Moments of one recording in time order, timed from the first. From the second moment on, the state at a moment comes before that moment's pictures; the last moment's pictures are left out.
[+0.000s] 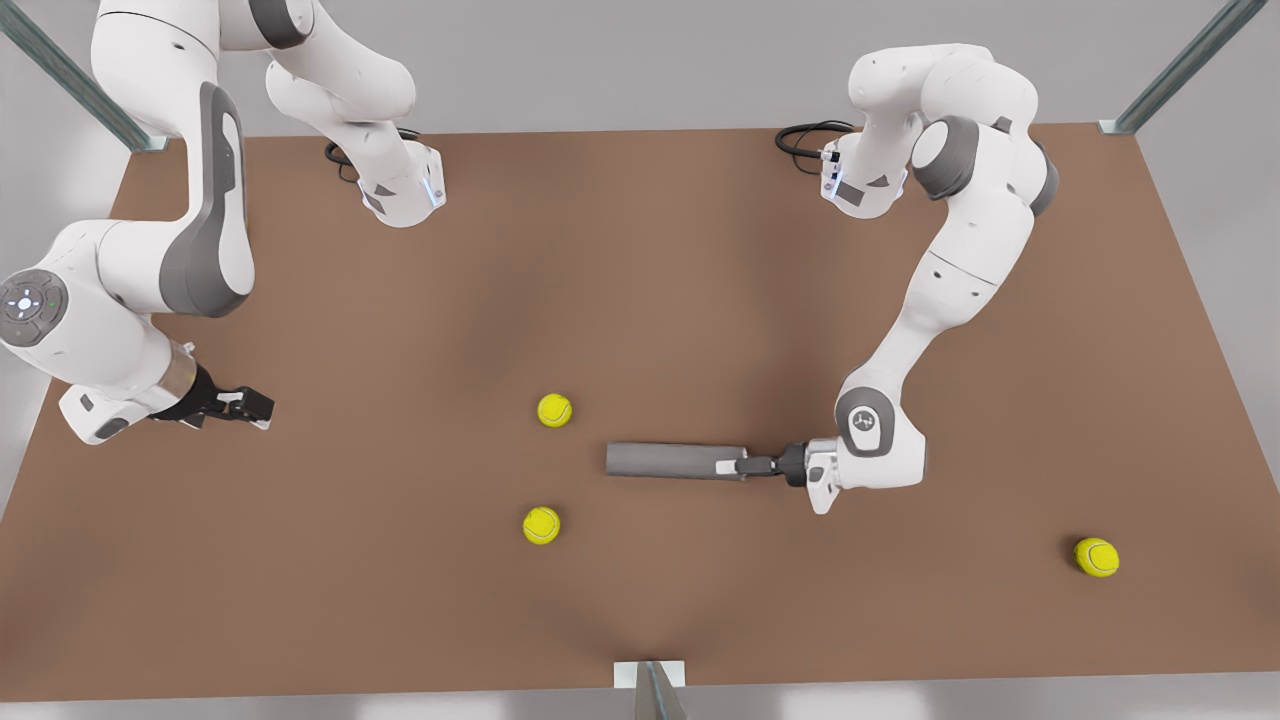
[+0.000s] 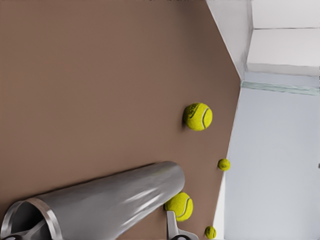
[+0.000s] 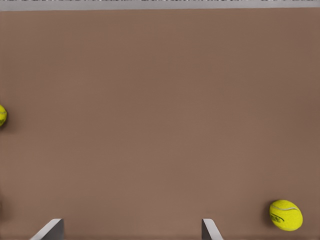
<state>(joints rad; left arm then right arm) 0.08 0.96 -0.46 -1.50 -1.02 2.25 0.42 -0.05 0.23 0.01 -1.55 -0.03 1.80 -0.01</state>
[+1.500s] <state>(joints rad) 0.07 0.93 -0.51 -1.48 -1.19 2.30 0.40 -0.06 0.24 0.01 -1.55 -0.03 1.82 -0.01</state>
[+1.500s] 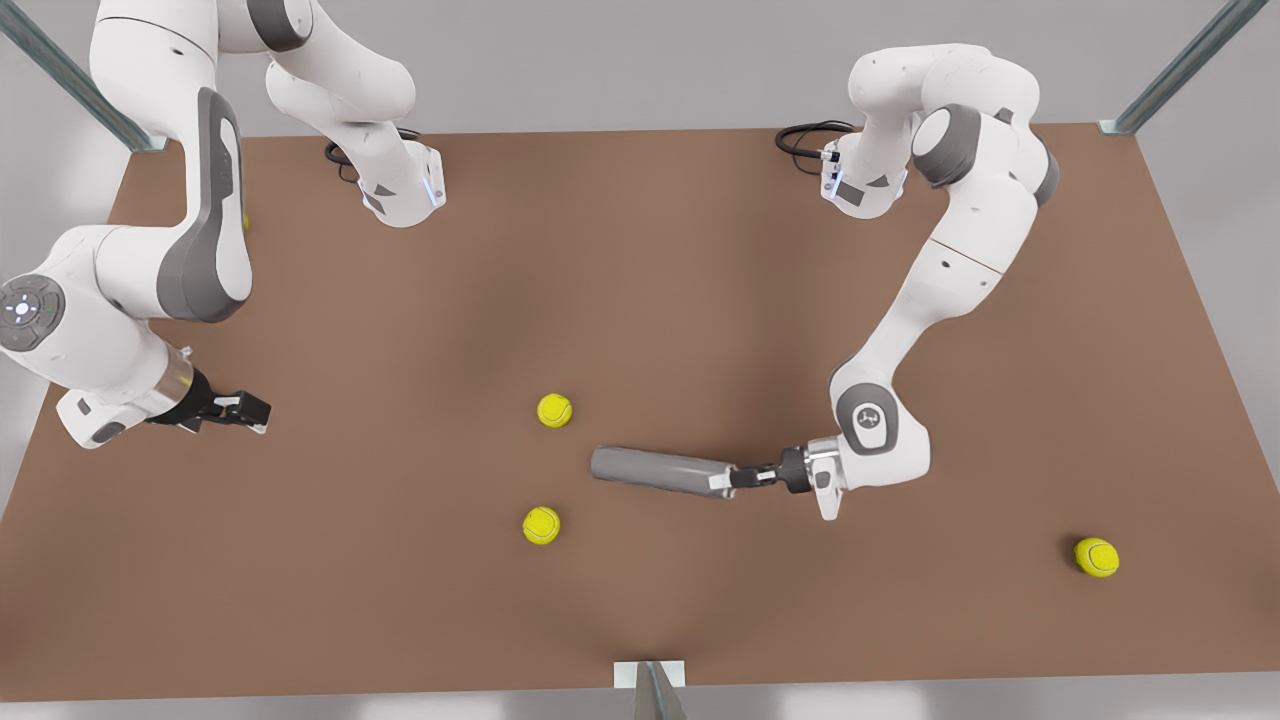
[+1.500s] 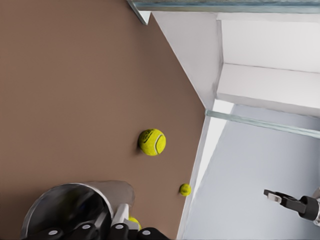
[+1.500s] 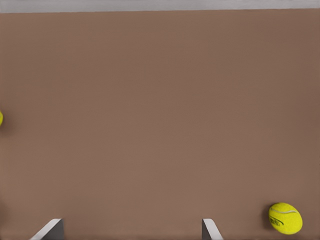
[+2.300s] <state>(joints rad) 0.01 0.93 -0.55 -1.48 -1.30 2.47 0.40 -0.06 0.24 0.01 -1.55 -0.03 1.83 -0.01</state>
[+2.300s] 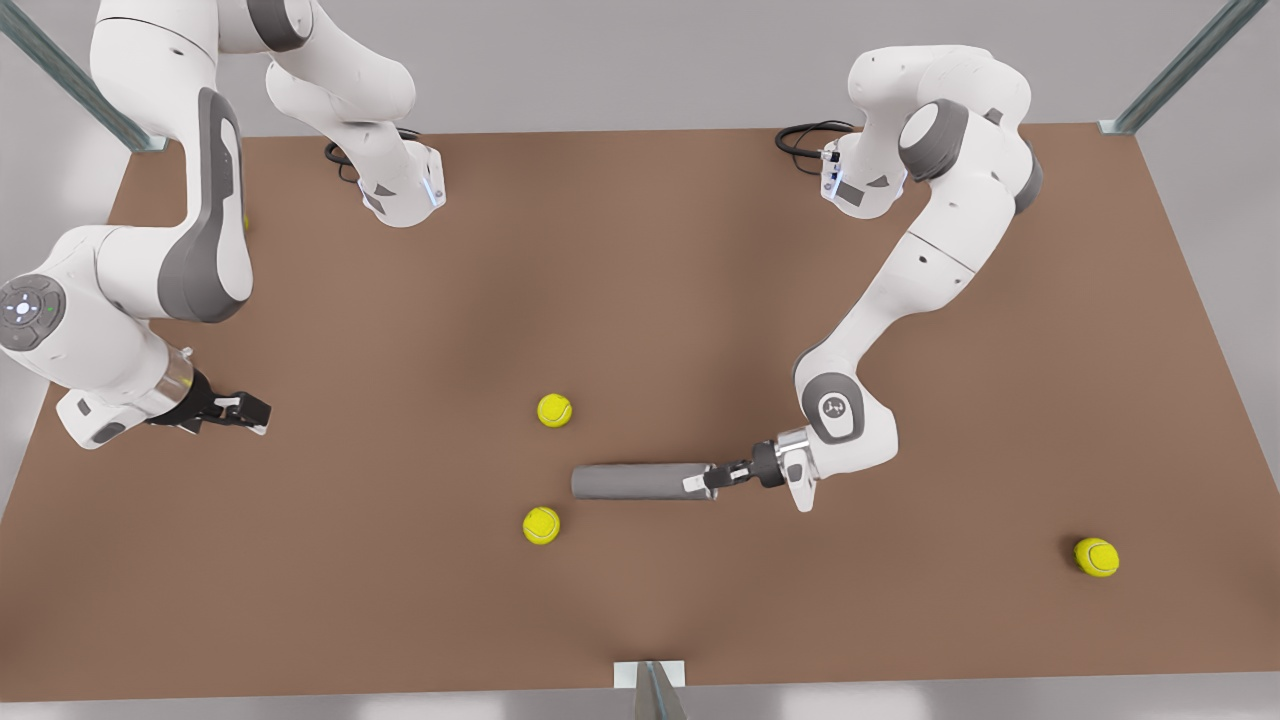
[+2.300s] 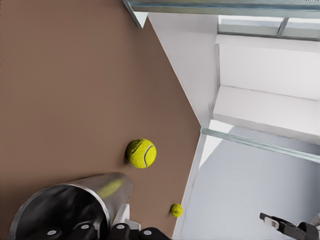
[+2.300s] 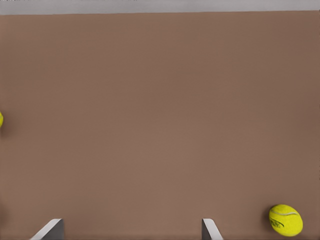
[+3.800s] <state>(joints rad) 0.10 0.66 -0.54 -1.54 -0.75 2.31 -0.28 -0.05 0.24 0.03 -1.56 -0.02 1.83 0.00</state>
